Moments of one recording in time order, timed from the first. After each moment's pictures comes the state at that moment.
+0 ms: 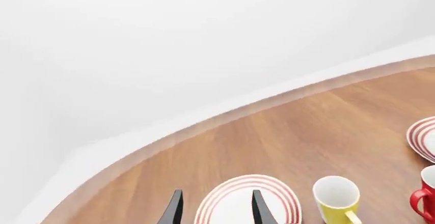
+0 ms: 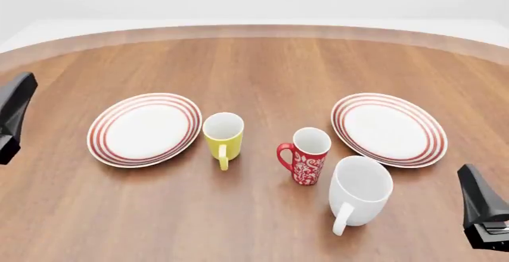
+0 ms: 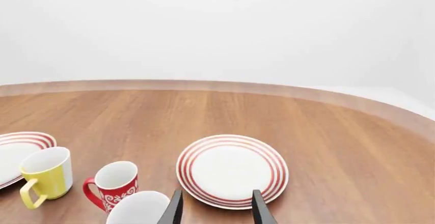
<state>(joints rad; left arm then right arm) -0.13 0.41 -0.45 0.02 0.30 0.01 0.00 -0.01 0.00 -0.01</state>
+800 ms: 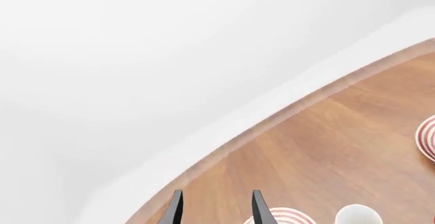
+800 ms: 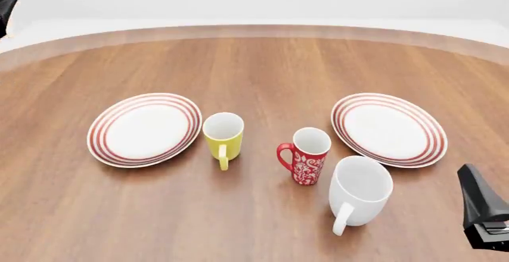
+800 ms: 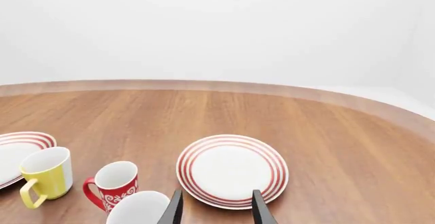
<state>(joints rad) -0.23 0.72 -0.92 0.19 0.50 0.01 0.00 -0.01 0.00 -0.01</state>
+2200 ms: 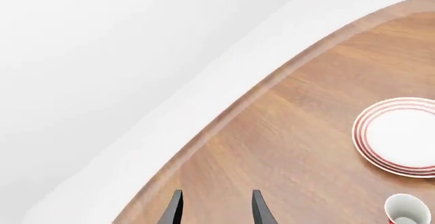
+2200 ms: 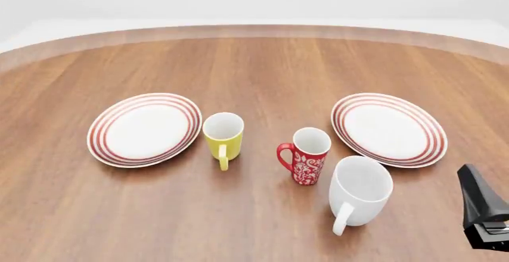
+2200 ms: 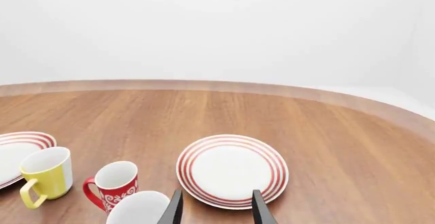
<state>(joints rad) -0.43 1.39 -1.86 0.73 0.50 0.01 0.00 -0.01 0.00 -0.01</state>
